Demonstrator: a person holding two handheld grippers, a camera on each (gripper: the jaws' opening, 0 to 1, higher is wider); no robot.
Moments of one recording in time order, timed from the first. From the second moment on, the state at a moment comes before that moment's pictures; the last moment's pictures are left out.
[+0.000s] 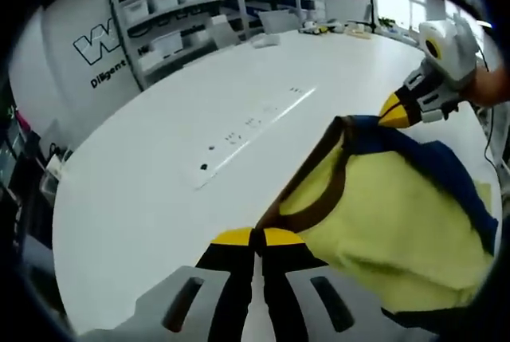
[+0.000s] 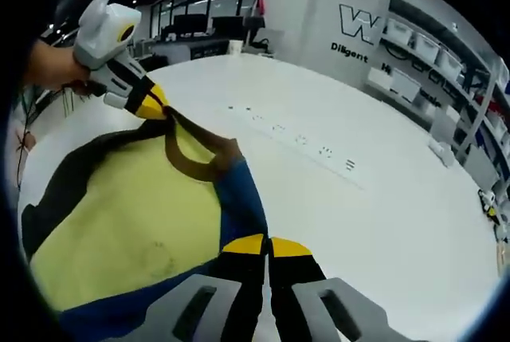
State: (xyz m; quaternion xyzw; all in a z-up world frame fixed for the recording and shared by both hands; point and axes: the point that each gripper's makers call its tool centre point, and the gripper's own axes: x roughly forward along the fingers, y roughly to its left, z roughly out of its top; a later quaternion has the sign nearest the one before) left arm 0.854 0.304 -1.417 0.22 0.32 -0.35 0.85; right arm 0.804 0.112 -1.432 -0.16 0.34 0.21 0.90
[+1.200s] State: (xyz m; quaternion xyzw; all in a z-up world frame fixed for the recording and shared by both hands) left arm 0.864 0.324 -1.406 0.20 0.29 -0.28 0.89; right arm 0.778 0.131 -1.418 -0.11 0.31 0.21 0.92
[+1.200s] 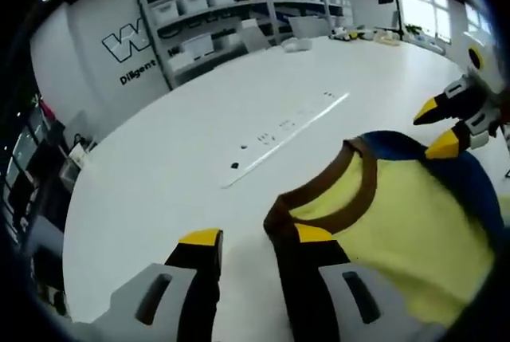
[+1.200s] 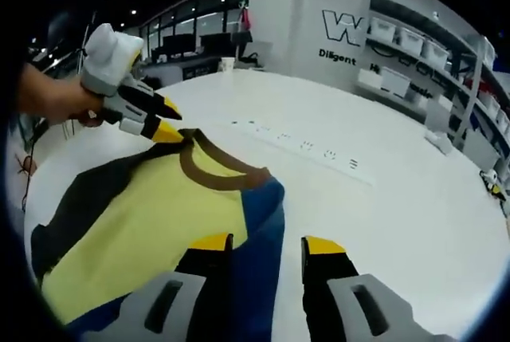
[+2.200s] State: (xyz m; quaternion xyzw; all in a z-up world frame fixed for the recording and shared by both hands) left arm 0.767 0.340 -1.339 0.17 0.24 -0.35 0.89; right arm 0.719 0.166 -1.352 -0.10 0.23 0.27 0.93
